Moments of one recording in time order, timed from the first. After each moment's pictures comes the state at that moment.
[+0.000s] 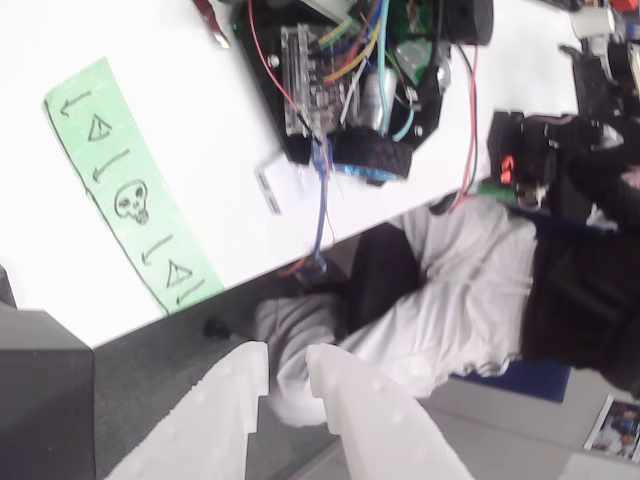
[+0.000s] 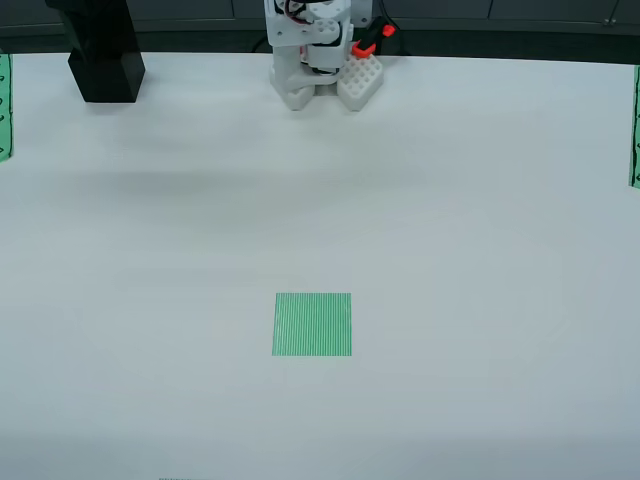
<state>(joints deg) 81.8 102.5 56.9 90.0 7.9</state>
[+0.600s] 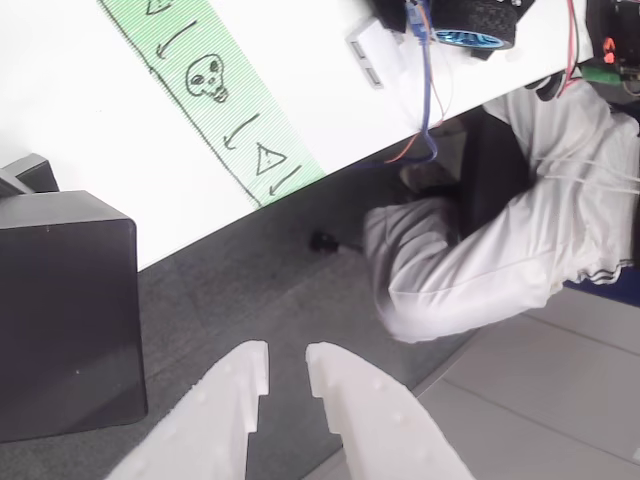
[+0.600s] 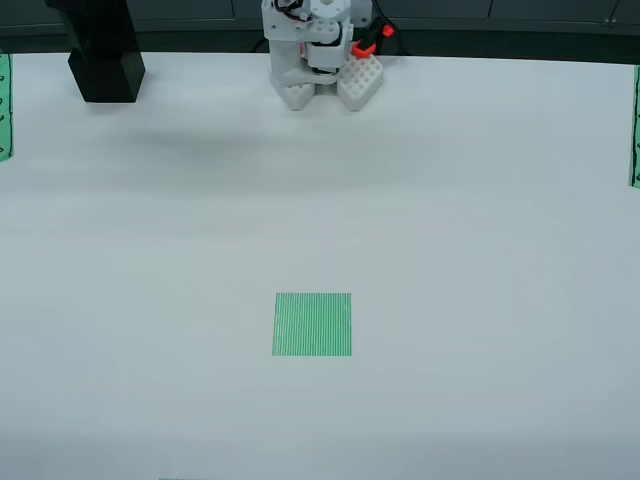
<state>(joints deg) 91.7 102.5 67.4 90.0 7.9</state>
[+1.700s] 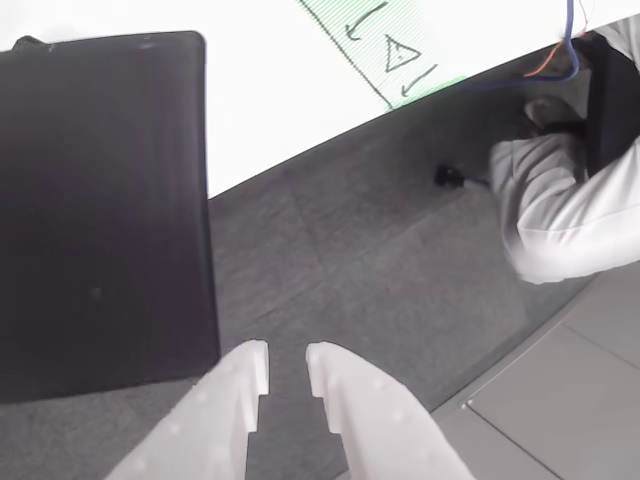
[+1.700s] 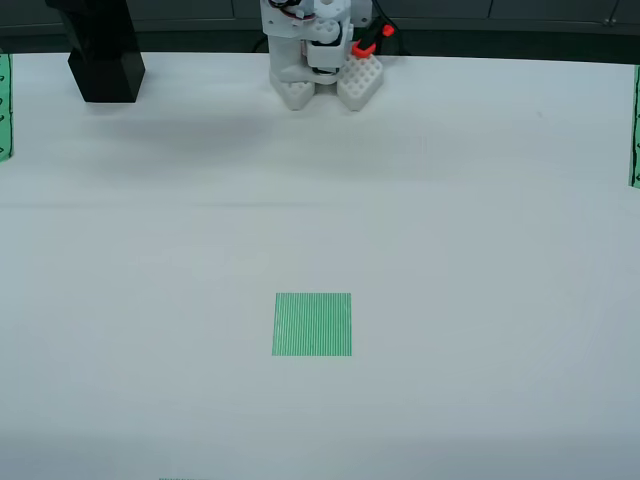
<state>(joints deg) 99.8 99.7 78.7 88.5 5.2</state>
